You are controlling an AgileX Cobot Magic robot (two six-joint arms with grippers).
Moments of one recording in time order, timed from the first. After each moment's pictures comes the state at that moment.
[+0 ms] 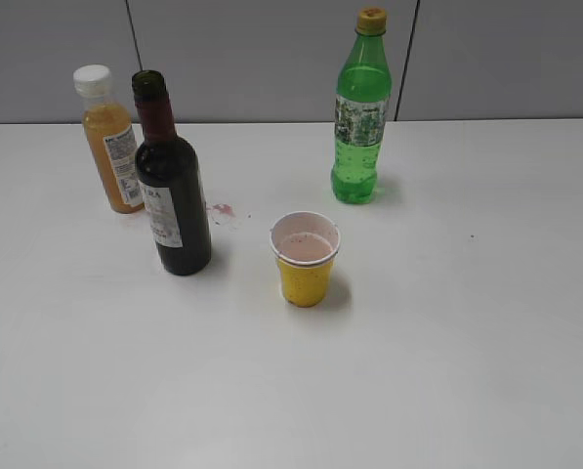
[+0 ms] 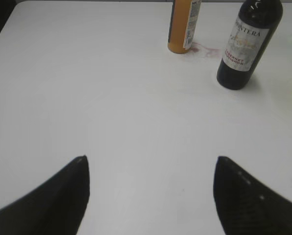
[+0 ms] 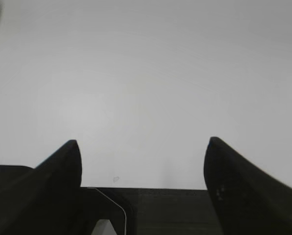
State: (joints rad) left arm -0.06 0.00 -0.47 -0.13 1.08 0.11; right arm 0.08 0.50 -0.63 0.00 1.13 0.00
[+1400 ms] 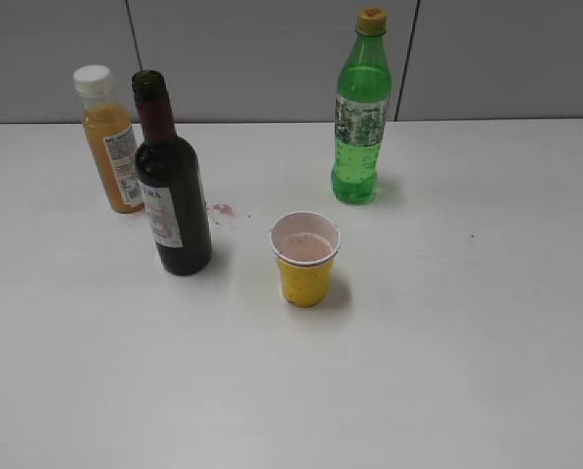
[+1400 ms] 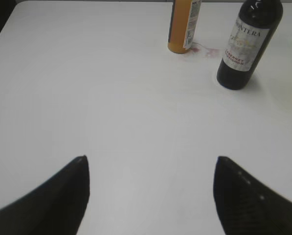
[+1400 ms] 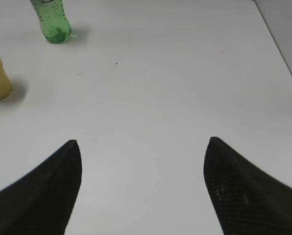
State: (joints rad) left arm -0.06 0.00 -0.47 -0.13 1.08 0.11; right arm 0.08 0.00 -0.49 0.00 1.04 0.01
